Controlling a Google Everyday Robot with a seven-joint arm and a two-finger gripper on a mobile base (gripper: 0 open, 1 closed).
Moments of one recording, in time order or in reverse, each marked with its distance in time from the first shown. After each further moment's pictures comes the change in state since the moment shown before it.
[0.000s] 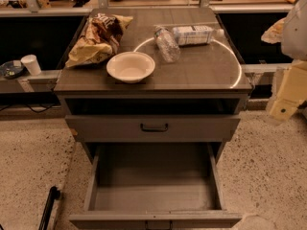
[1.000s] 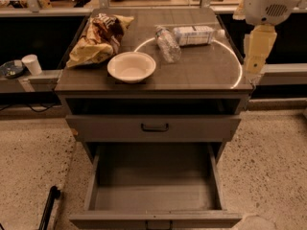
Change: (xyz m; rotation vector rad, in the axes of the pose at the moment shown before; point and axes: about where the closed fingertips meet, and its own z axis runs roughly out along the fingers) arm -0.021 -0.111 0.044 -0.021 0.107 -0.153
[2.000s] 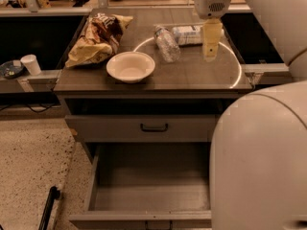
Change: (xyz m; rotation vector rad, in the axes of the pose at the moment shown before) arm -0.075 -0.108 0.076 0.006 0.042 -0.157
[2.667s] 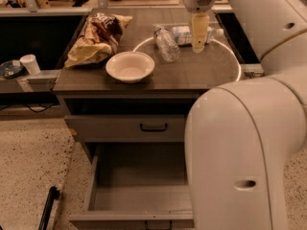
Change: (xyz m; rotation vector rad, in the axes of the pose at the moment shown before) arm -0.025 -0.044 0.008 0.075 -0.051 -0.096
